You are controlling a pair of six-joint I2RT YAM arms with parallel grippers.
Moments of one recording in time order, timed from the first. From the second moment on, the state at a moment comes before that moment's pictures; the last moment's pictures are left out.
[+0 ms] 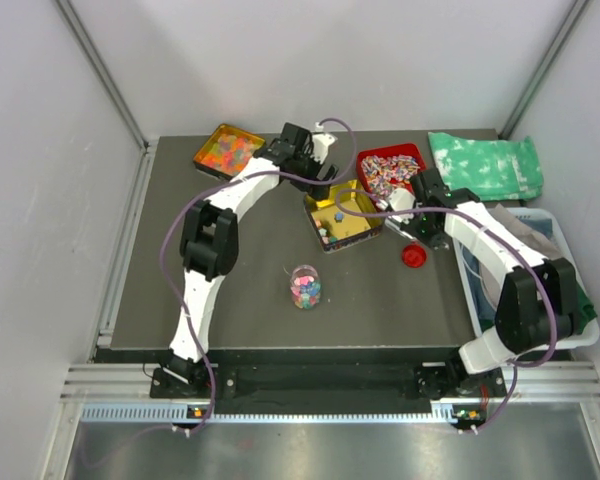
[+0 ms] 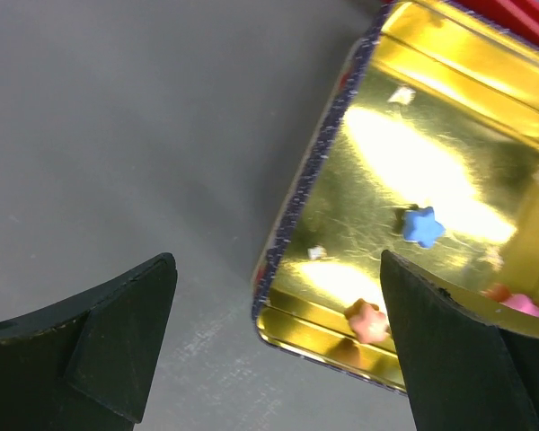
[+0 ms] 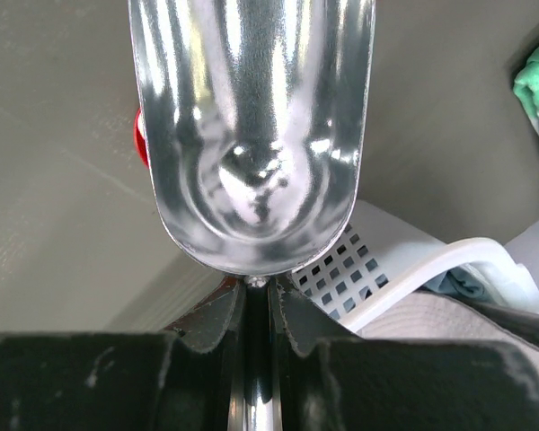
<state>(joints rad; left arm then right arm) -0.45 2.31 2.06 -0.58 0.29 0.19 0.28 1.51 1.15 -0.85 0.15 -0.64</state>
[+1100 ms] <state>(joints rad) -0.41 2.53 2.29 -0.61 -0.16 0.21 0.23 1.88 1.34 -0.75 0.23 -0.72</state>
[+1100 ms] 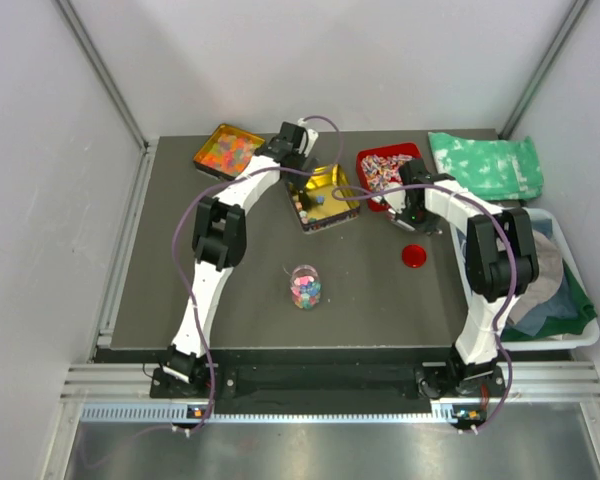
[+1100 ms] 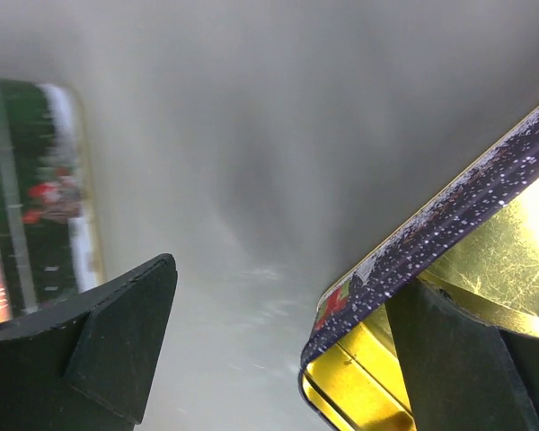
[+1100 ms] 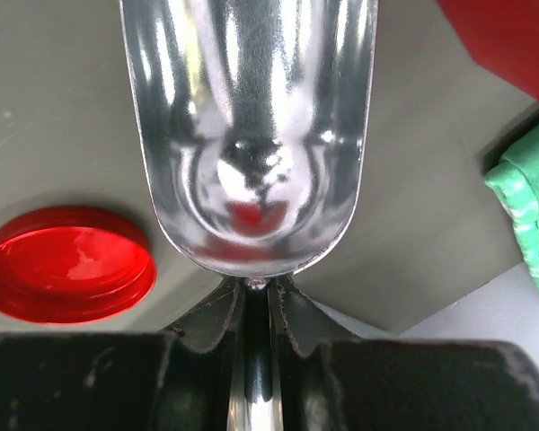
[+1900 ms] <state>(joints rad) -0.36 2.28 2.11 -0.66 0.09 0.20 0.23 1.76 1.35 -0.76 0.24 -0.67</state>
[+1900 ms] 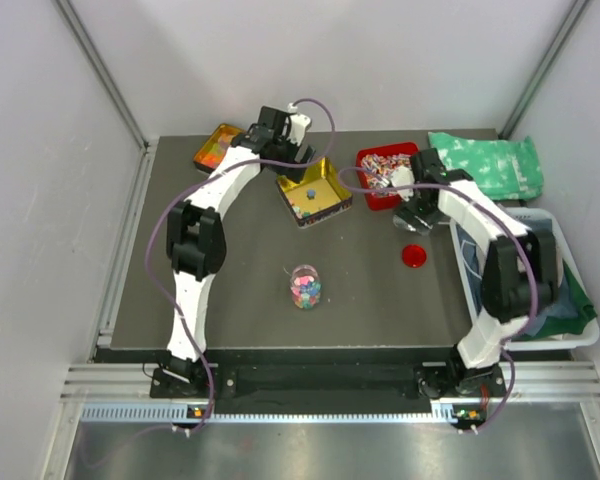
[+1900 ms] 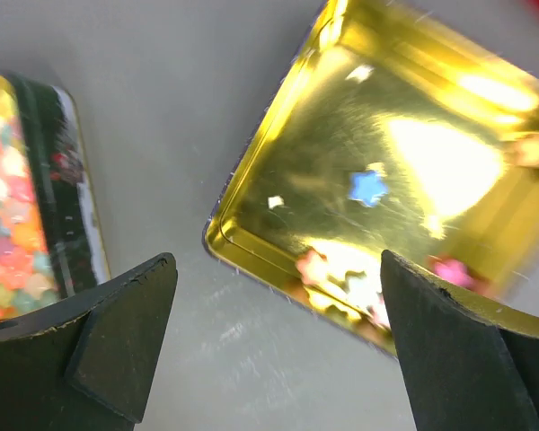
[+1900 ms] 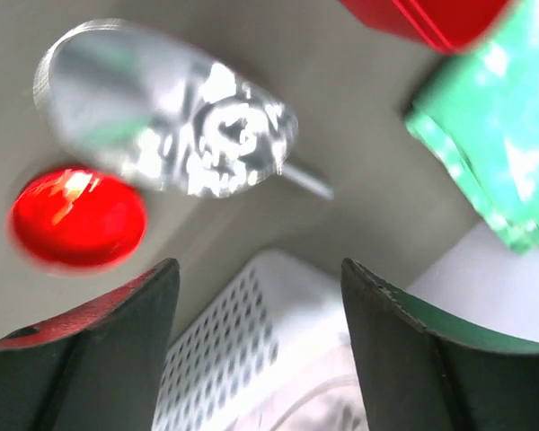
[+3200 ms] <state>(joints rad) -0.30 1.39 1.28 -0.63 0.28 0.32 0.43 1.64 0.98 -0.64 0.04 -0.54</state>
